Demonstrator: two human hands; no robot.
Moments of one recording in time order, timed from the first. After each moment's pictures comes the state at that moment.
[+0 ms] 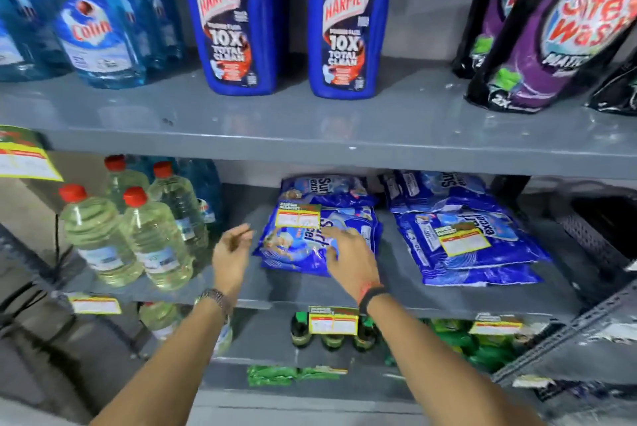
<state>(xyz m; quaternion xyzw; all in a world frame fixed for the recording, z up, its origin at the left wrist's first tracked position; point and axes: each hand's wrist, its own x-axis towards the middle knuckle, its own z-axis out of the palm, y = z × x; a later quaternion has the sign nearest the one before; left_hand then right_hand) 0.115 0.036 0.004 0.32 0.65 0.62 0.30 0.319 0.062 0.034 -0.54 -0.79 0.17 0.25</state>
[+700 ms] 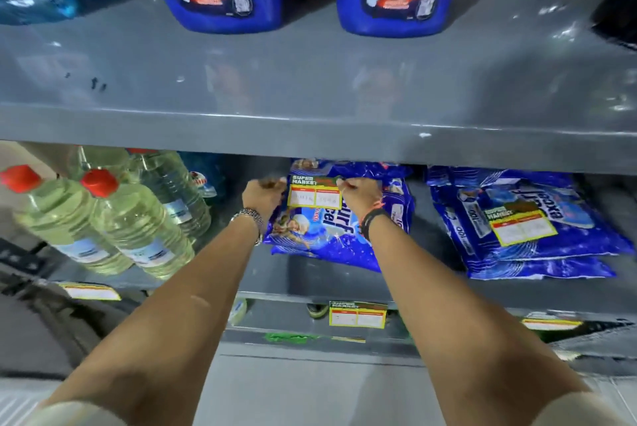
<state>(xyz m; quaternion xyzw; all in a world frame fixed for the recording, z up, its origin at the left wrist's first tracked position) 0.094 0.162 -0.024 0.27 0.72 0.49 0.40 0.267 0.202 -0.014 -0.64 -0.57 0.42 0.29</state>
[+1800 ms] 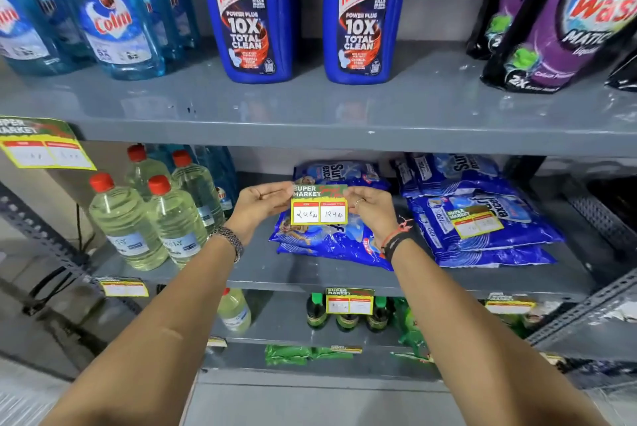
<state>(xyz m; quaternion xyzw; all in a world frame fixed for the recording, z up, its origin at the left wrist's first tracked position) 0.099 0.059 0.064 0.42 0.53 0.54 0.50 0.312 0.102 0.058 -0.52 -0.52 0.51 0.45</state>
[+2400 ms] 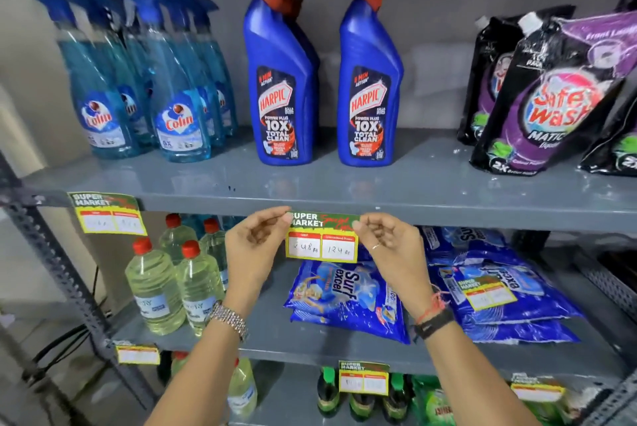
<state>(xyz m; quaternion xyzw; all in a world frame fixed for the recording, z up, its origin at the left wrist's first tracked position) 0.123 -0.011 0.160 0.47 0.45 0.73 0.23 0.318 0.025 0.175 -0.38 -0.63 0.38 0.57</state>
